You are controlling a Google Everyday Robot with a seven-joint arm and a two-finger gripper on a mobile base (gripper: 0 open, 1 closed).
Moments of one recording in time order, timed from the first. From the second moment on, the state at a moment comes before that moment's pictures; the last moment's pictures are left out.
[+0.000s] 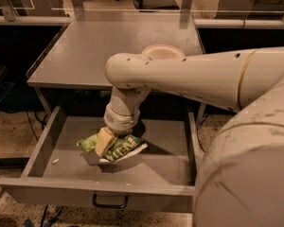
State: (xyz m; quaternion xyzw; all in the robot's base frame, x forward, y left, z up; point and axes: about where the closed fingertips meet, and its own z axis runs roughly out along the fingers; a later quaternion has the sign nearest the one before) arm 0.500 0.082 0.687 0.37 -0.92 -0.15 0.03
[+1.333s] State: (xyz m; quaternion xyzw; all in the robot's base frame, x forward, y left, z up) arm 0.492 0.078 0.619 0.31 -0.94 -0.15 0.06
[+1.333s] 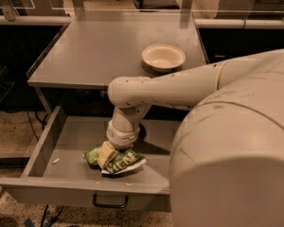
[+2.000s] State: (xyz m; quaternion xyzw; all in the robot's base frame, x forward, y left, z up) arm 0.496 0.086 0.592 0.28 -0.94 -0.16 0.06
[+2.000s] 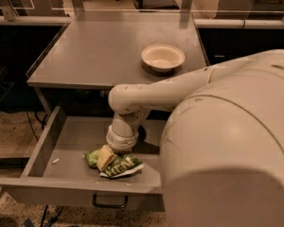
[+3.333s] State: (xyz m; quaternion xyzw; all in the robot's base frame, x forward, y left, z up) arm 0.493 0.086 0.590 0.28 -0.94 -0.16 0.05
